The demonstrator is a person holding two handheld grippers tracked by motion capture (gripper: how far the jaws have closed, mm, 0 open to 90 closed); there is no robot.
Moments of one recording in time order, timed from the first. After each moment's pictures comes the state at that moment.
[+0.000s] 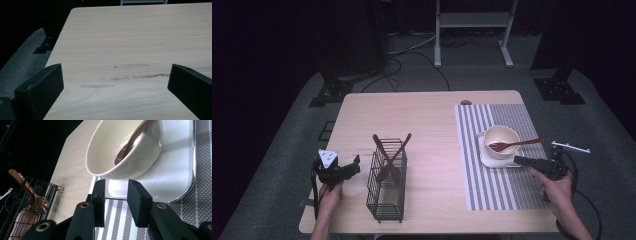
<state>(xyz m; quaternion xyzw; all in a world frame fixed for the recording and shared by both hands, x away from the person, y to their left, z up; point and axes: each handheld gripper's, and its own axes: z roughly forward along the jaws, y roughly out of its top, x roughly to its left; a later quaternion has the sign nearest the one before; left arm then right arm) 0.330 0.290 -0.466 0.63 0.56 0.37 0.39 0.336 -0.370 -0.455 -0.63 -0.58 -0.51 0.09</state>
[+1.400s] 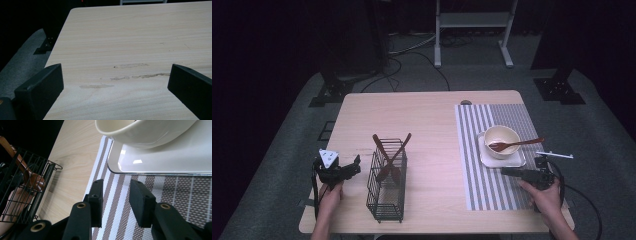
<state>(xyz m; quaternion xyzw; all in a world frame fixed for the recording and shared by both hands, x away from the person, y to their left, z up) 0.331 0.289 -0.467 0.63 0.56 0.38 0.39 0.321 -0.334 -0.470 -0.60 -0.63 -0.48 0.10</state>
